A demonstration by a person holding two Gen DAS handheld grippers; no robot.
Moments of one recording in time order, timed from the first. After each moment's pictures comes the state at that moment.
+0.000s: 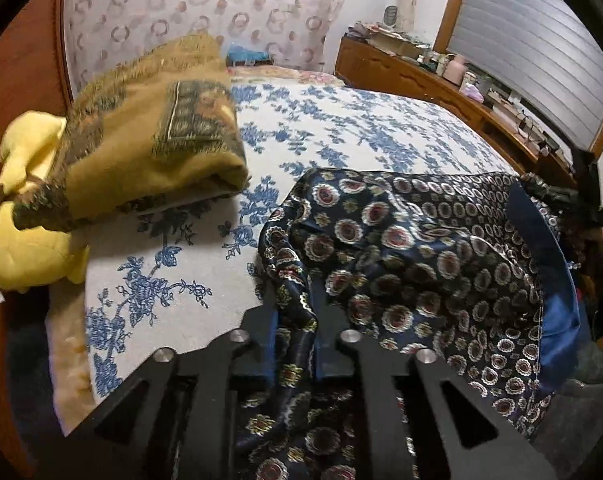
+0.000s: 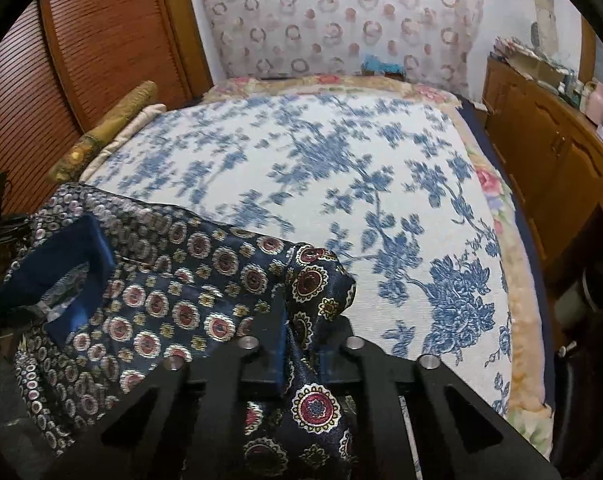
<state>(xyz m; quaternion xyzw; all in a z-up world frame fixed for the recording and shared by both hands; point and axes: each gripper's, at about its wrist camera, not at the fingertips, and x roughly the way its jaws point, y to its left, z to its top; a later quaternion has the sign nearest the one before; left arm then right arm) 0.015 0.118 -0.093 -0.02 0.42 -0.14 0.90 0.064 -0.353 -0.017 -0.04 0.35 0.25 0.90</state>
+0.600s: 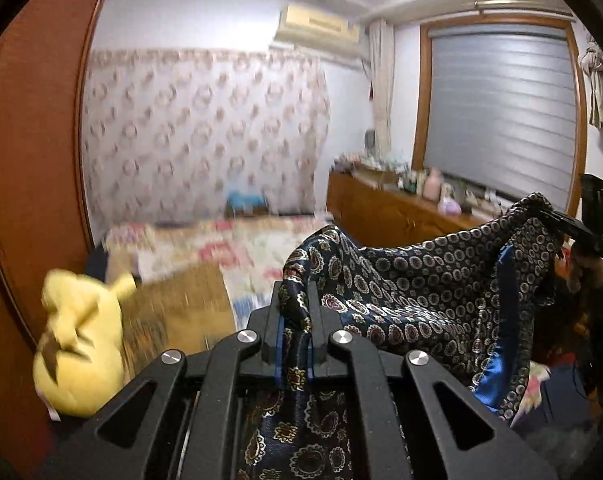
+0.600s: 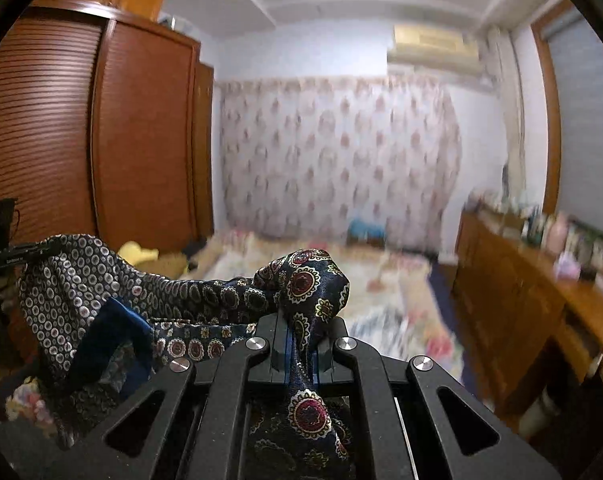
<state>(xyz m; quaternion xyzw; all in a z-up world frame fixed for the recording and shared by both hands) -0.012 0.123 0.115 -0.02 0.18 -0.14 0.97 -0.036 -0.381 0.195 -0.05 0.13 0.22 0.97</state>
